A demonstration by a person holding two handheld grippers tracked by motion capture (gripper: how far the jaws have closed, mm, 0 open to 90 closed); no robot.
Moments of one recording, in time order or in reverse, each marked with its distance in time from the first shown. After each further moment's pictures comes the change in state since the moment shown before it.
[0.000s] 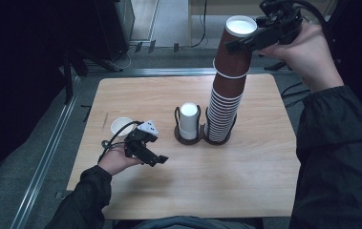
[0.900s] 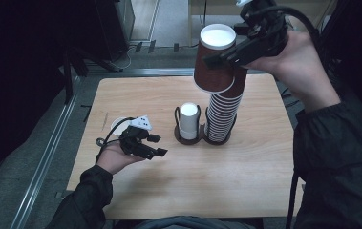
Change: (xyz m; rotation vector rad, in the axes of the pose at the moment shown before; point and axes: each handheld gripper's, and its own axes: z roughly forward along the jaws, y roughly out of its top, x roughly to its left) left arm 0.001 0.002 -0.018 -0.108 -0.033 -0.039; right arm 0.069 0.013 0.003 -0.024 0.134 -0.117
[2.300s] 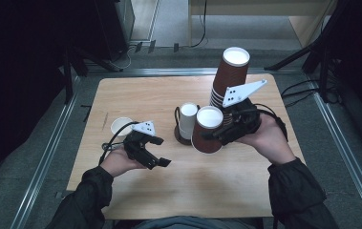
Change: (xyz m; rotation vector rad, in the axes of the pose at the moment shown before) left arm -0.010 -0.003 0.010 -0.006 -0.113 0.057; right arm 0.033 -0.158 0.088 0.029 0.116 0.047
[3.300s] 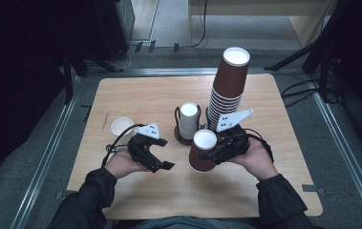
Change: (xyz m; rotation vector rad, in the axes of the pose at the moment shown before) left arm -0.008 0.003 0.009 -0.006 -0.020 0.036; right arm 0.001 -0.067 0.050 -0.008 0.052 0.060
